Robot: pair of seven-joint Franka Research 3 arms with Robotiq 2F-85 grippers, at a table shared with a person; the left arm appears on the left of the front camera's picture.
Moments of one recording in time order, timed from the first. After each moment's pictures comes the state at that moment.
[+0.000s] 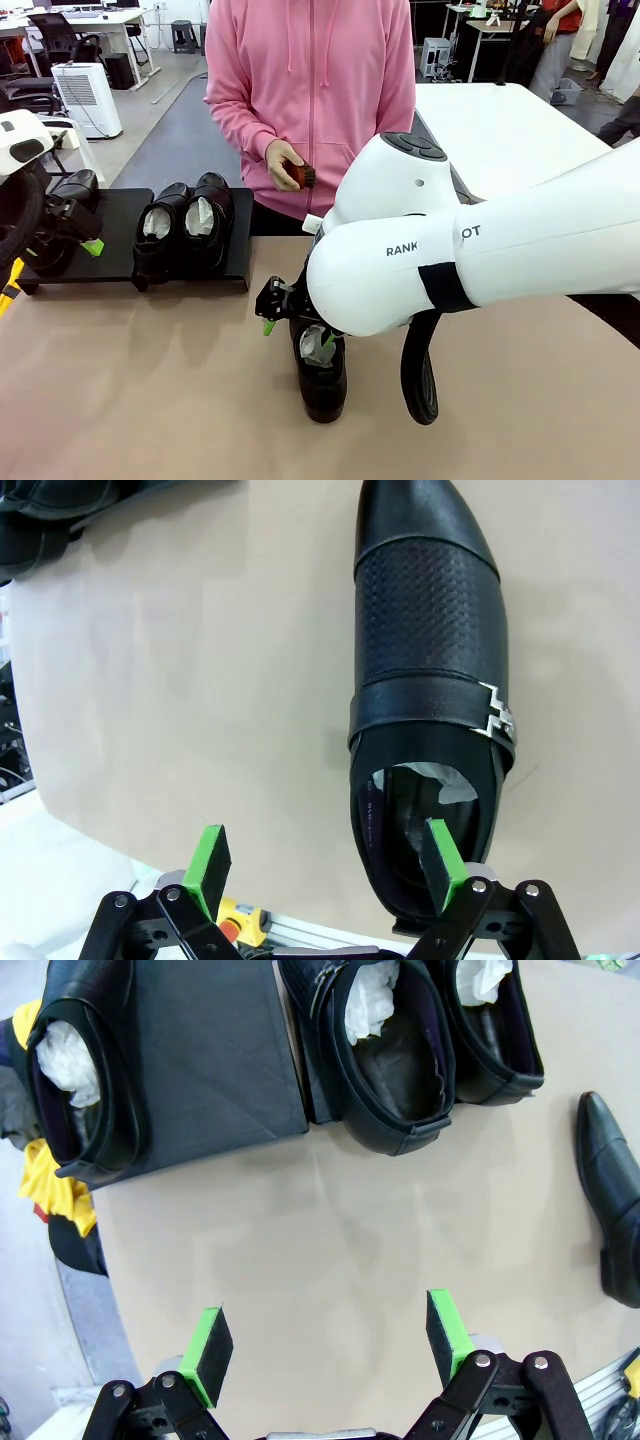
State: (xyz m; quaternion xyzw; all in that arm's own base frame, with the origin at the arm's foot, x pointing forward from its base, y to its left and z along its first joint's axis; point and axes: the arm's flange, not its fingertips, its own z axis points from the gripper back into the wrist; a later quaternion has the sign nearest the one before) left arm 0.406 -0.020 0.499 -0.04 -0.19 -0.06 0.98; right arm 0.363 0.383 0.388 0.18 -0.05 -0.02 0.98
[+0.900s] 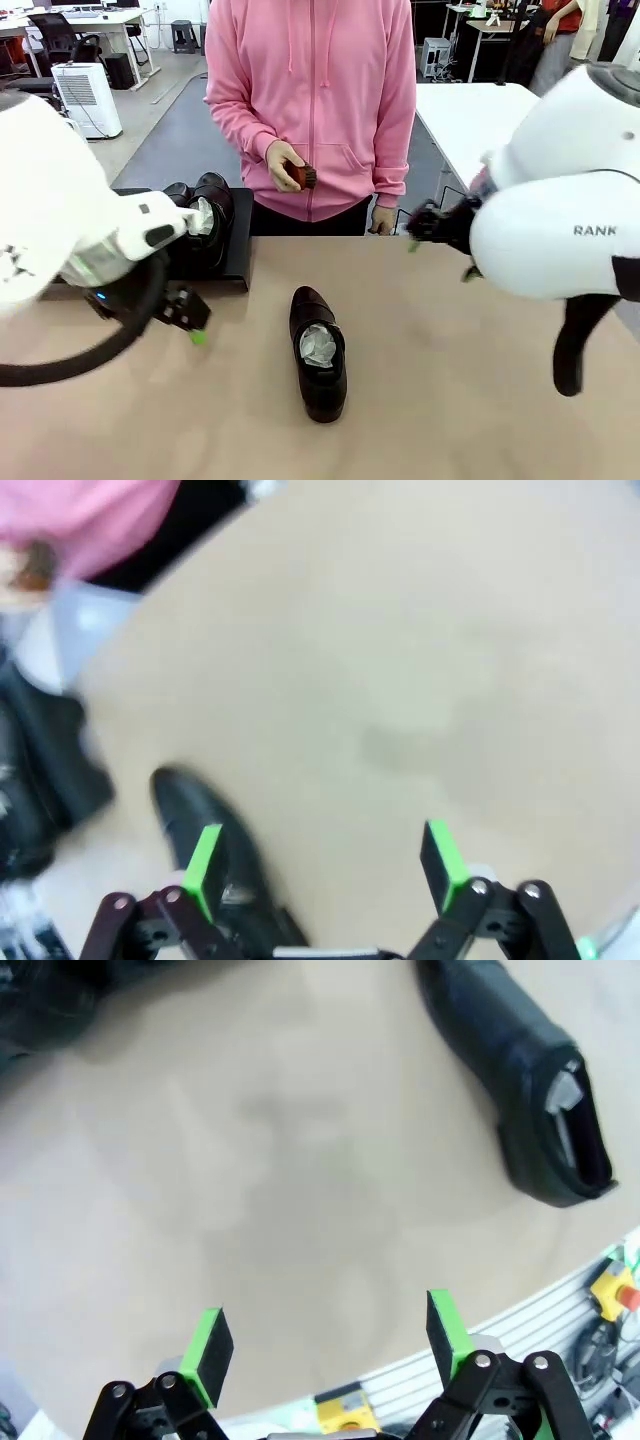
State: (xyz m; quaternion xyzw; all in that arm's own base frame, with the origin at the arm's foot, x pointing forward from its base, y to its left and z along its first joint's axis) left arm 0.322 -0.193 0.435 -0.07 -0.09 -0.14 0.98; right arm 0.392 0.172 0.452 0.12 -0.20 -0.30 0.93
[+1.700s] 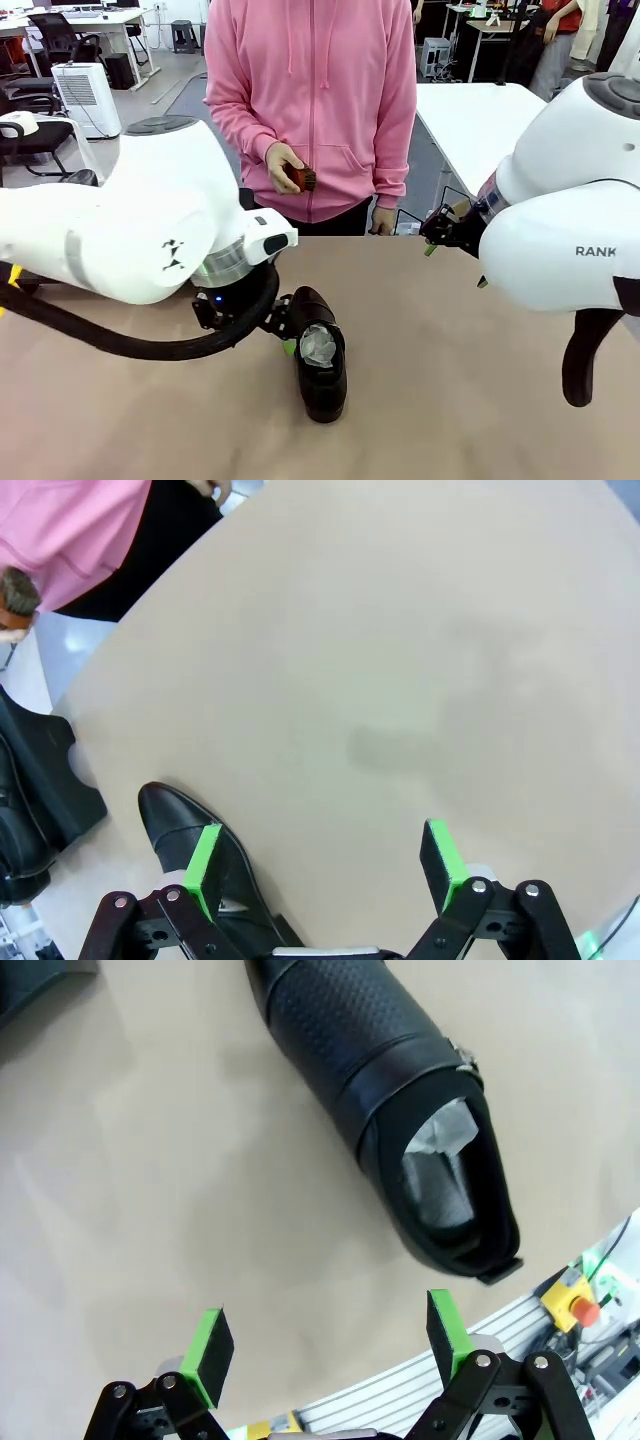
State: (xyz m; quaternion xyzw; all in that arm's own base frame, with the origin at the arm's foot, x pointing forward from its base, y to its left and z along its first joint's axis) left arm 0.356 -0.302 0.407 -0.09 -0.04 -0.16 0.98; right arm 0.389 0.176 0.451 0.11 -0.20 -0.31 0.92
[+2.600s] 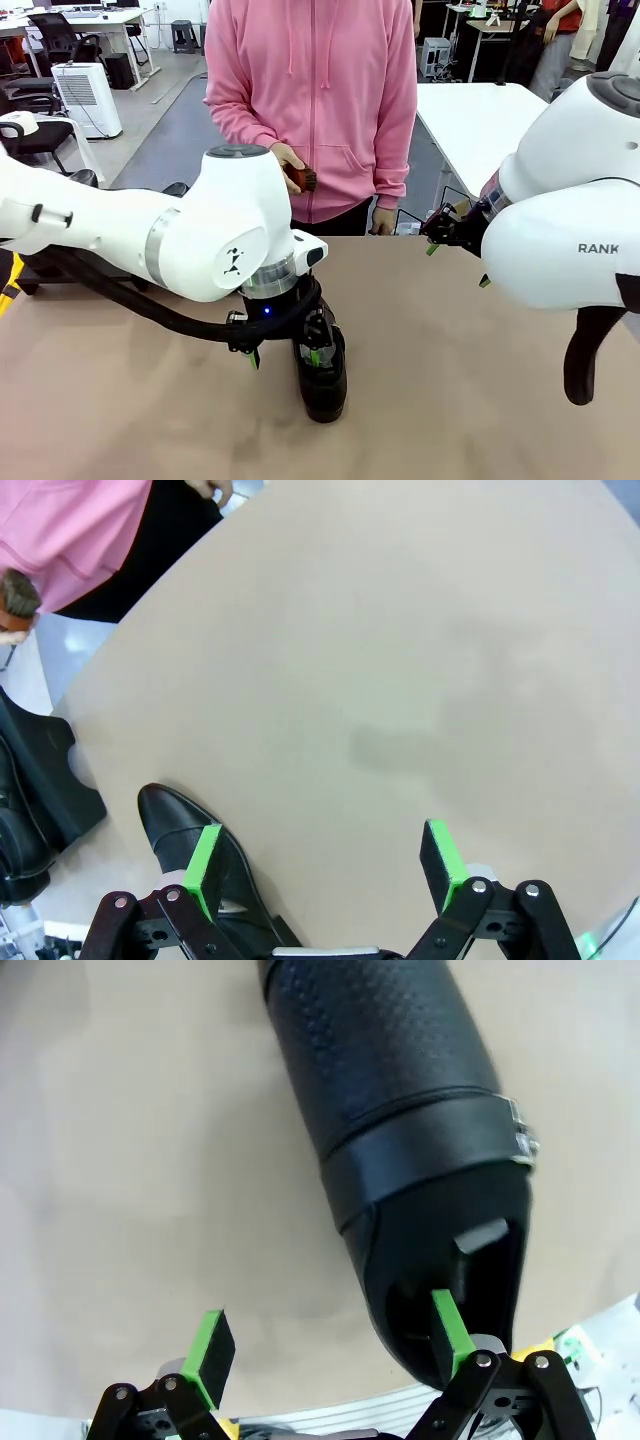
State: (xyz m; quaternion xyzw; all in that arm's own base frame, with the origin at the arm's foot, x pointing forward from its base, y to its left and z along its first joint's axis) left arm 0.378 -0.344 0.356 -0.06 0.03 -0.04 1.00; right arm 0.390 0.174 0.451 0.11 -0.20 -0.31 0.92
